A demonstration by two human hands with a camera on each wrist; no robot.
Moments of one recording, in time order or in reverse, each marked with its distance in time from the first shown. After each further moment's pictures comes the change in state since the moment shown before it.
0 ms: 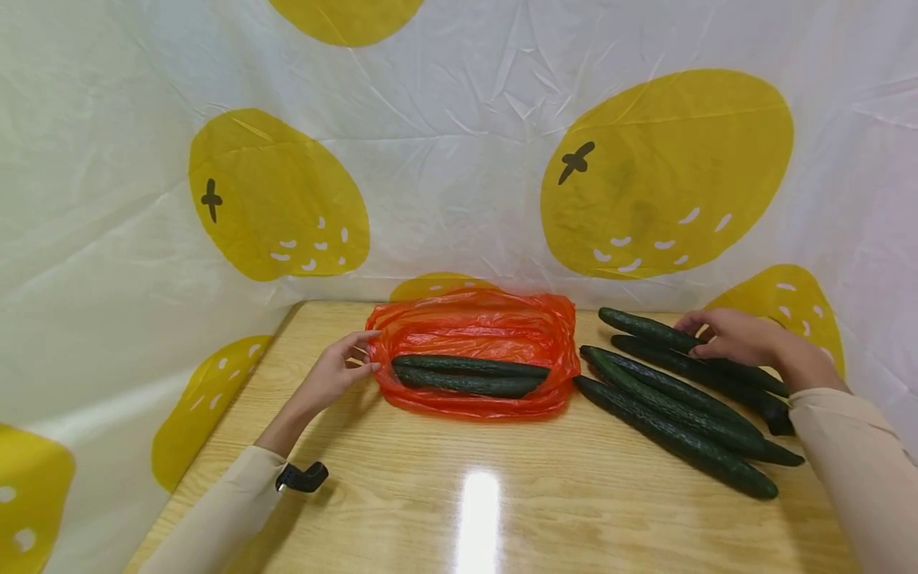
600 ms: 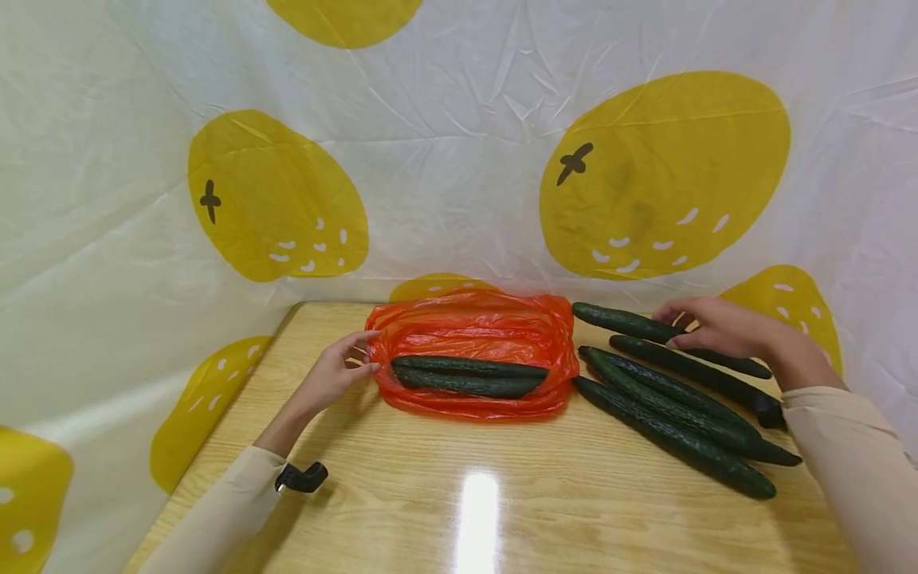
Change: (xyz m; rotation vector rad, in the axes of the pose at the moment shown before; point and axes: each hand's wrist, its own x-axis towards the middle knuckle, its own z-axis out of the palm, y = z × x) left_hand 0.001 0.001 0.000 -0.002 -0.004 0.000; right_hand 0.002 -0.041 -0.012 -0.006 0.092 -0.114
